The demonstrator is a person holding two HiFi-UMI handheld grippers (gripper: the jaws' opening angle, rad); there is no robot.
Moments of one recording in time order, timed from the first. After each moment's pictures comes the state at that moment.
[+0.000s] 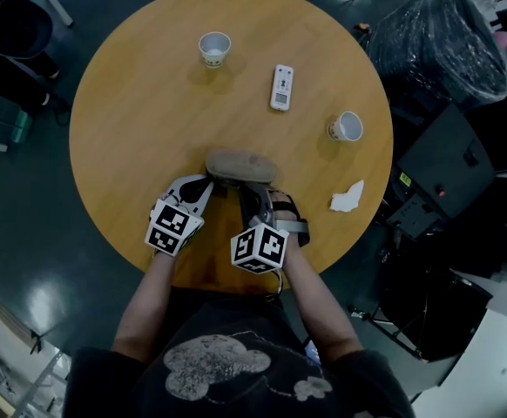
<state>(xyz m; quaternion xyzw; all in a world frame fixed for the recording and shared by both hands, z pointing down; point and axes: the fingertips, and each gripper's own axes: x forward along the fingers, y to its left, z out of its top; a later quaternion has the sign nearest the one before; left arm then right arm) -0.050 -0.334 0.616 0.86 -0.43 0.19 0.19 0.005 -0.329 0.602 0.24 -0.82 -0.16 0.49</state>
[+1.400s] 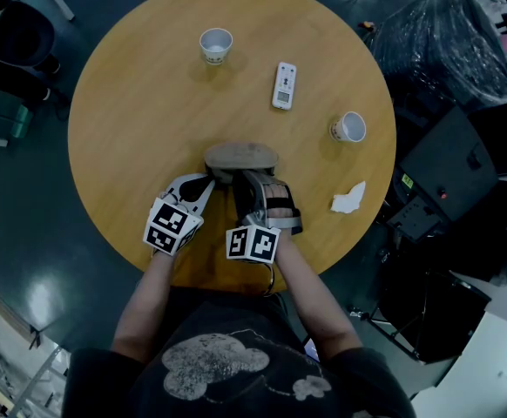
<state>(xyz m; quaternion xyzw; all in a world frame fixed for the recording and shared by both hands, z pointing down) -0.049 -0.336 0.615 0.86 -0.43 0.18 0.21 -0.011 -0.350 0.603 0.27 -0.81 -0.26 0.44</state>
